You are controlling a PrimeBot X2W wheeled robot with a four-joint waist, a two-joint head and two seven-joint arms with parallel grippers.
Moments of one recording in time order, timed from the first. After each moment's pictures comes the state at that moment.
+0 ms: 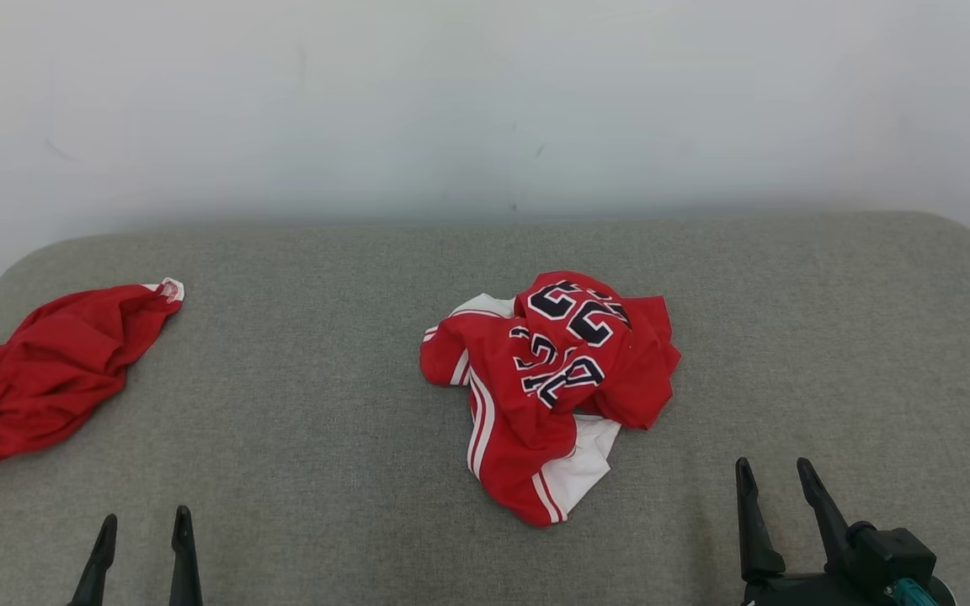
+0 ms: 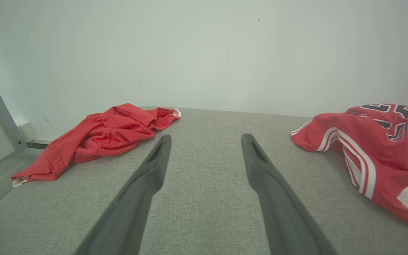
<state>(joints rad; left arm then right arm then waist) 0.08 0.19 0.02 0.12 -0.28 -0.05 -0.26 -0.02 -0.05 -0.08 0.29 0.13 0.13 -0.26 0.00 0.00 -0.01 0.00</state>
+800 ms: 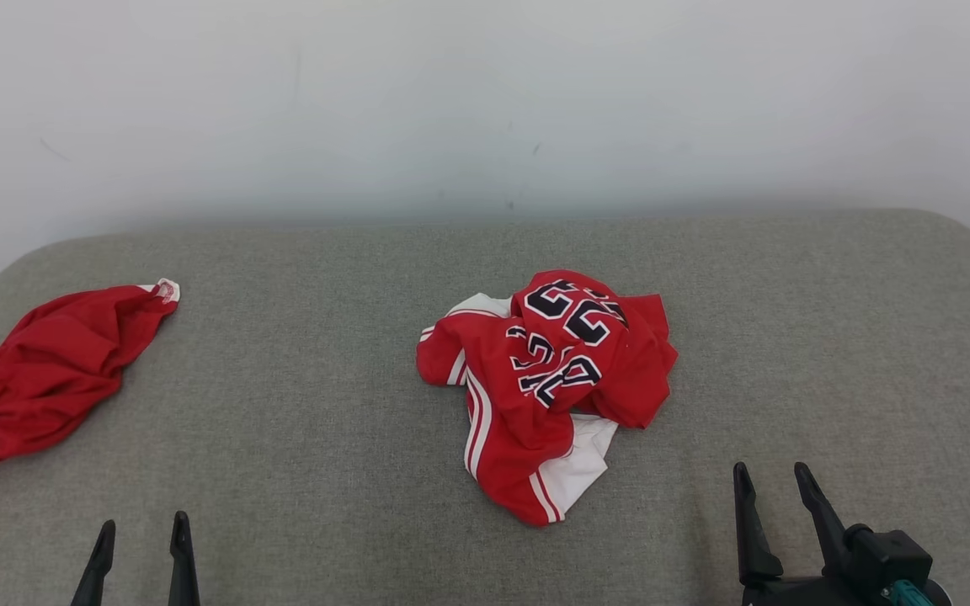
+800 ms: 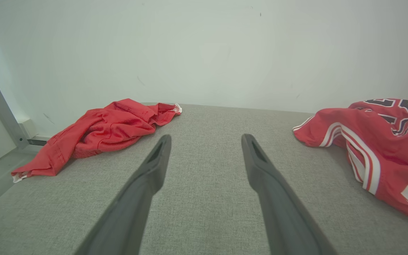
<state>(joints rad) 0.08 0.14 0.08 0.15 -0.23 -0.10 -0.26 -0.02 -0.05 -0.08 0.30 0.13 0.13 -0.26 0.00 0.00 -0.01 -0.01</state>
